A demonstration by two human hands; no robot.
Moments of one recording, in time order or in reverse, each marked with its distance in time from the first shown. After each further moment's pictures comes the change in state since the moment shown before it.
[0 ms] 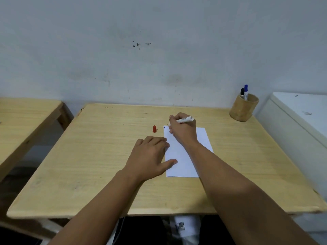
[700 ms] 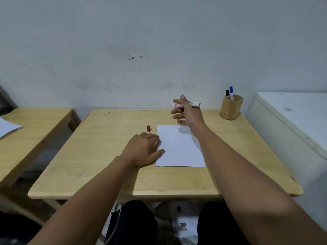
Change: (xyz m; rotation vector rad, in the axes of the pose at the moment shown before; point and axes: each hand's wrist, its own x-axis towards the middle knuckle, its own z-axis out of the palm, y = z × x) left_hand 0.006 0.003 -0.012 0.074 -0.039 0.072; right_hand -0.024 -0.075 -0.083 0.314 -0.224 0.064
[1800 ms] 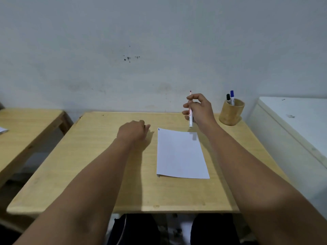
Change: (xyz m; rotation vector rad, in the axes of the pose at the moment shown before) left_hand 0.080 -0.037 -0.006 0.104 -0.017 -0.436; right_hand 0.034 -0.017 -0.035 -0.093 0.091 -0.130
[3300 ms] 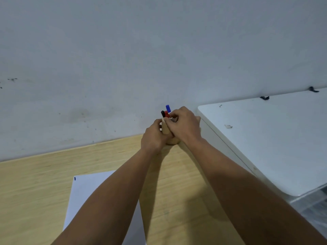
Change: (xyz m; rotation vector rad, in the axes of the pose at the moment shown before) left_hand 0.119 0.301 0.048 -0.894 -0.222 0.110; right_hand 0.101 0.026 -0.174 -1.029 0.339 -0.250
